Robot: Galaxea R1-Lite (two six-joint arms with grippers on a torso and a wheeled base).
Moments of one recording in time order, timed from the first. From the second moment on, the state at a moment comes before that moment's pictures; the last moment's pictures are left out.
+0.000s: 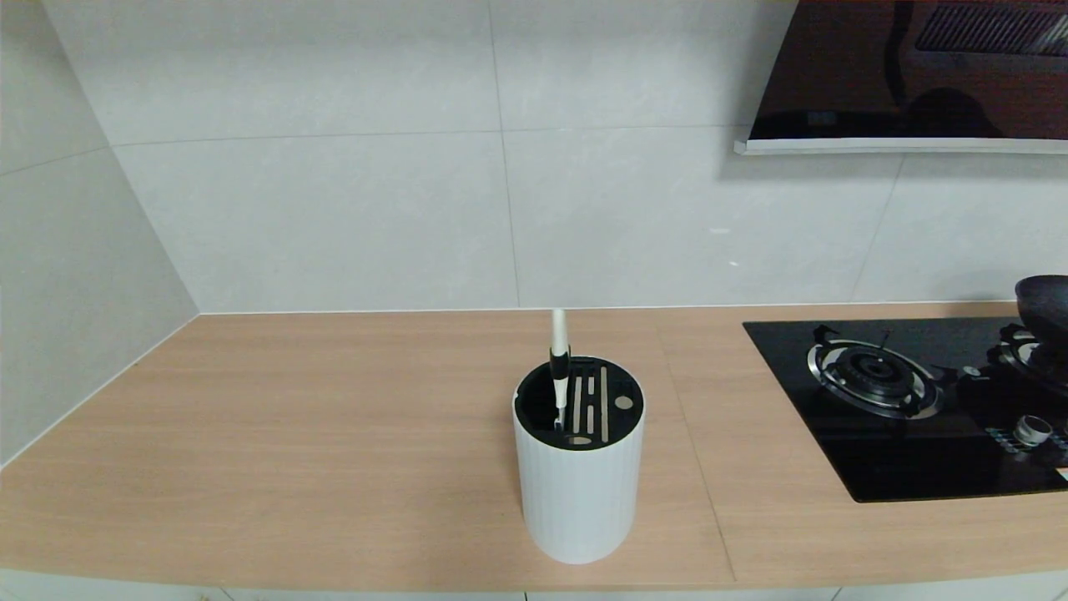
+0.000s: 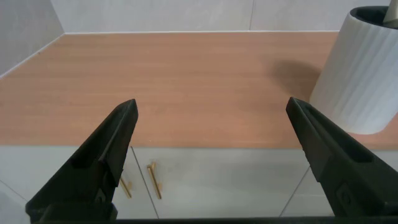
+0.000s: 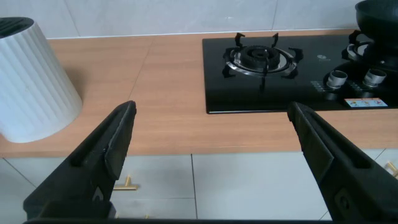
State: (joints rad) left arm 0.00 0.00 0.00 0.00 0.03 0.00; right arm 0.00 0.00 0.00 0.00 -0.02 0.01
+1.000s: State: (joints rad) left arm 0.00 0.00 0.00 0.00 0.03 0.00; right arm 0.00 0.00 0.00 0.00 -0.02 0.02
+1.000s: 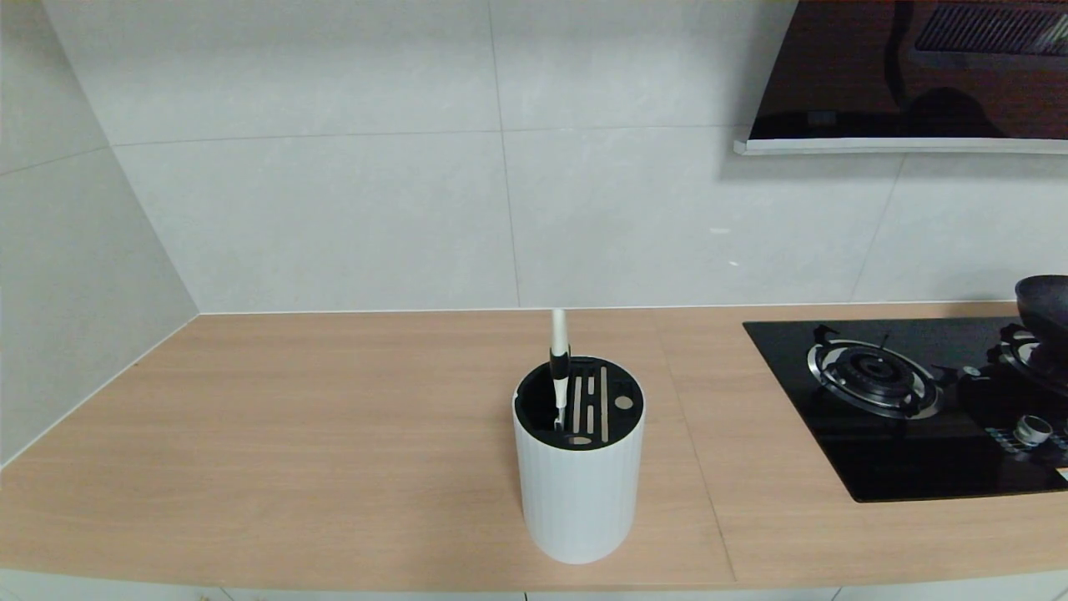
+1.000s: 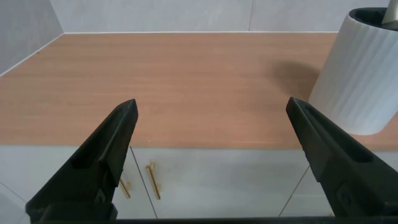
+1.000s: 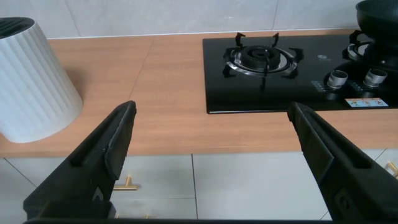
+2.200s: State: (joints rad) left arm 0.00 0.00 0.00 0.00 0.03 0.00; right arm 0.00 0.00 0.00 0.00 -0.02 0.02
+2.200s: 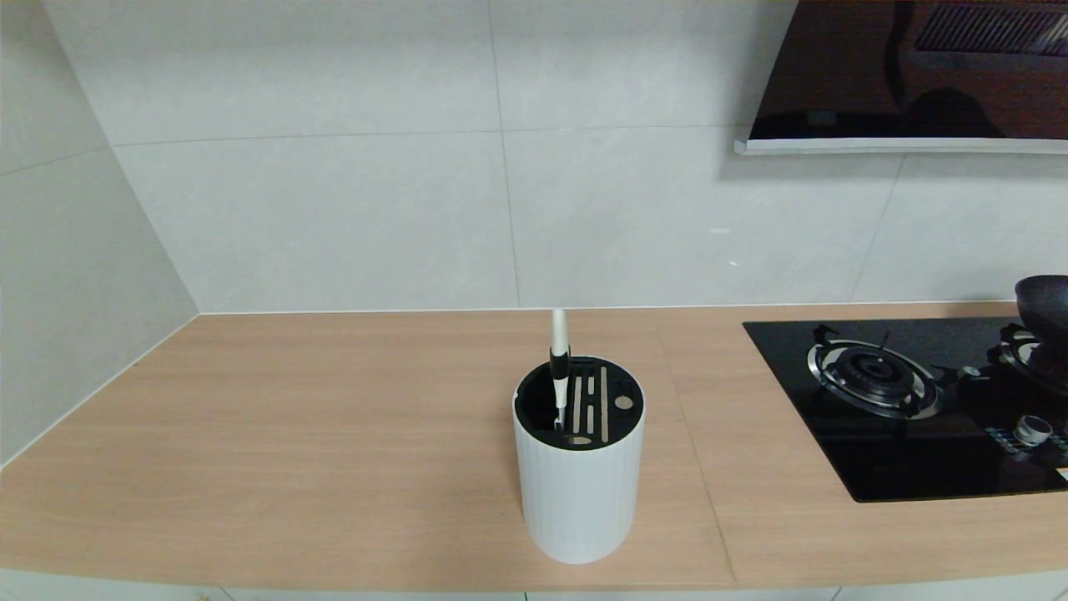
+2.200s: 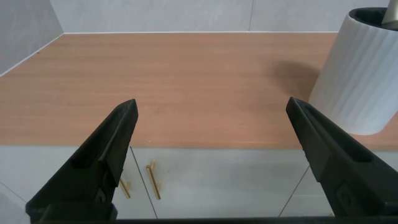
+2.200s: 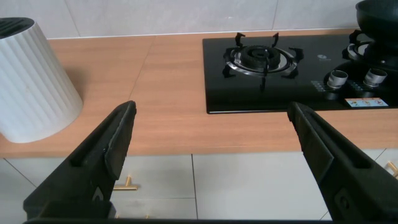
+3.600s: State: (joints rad) left arm 0.00 0.00 0.00 0.00 0.03 0.00; right arm 0.00 0.00 0.00 0.00 -0.02 0.02
